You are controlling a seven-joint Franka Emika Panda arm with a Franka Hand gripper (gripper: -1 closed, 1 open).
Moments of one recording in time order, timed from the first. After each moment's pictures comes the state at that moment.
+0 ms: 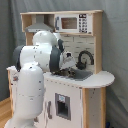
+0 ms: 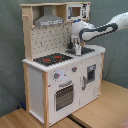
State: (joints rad) arm -0.17 0.15 0.60 -1.75 -0.30 1.88 0.43
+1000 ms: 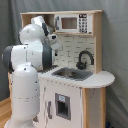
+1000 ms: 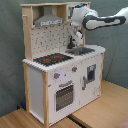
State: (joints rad) arm -0.16 0.04 0.73 -1.60 -0.32 1.74 0.33
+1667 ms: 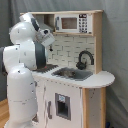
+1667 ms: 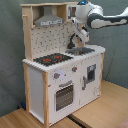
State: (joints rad) arm -0.15 -0.05 0.79 -1.62 -0.42 1.63 0.25
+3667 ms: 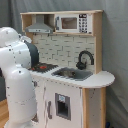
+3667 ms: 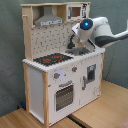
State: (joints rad) arm -0.15 -0.08 1.13 -1.76 -0.93 1.46 0.31
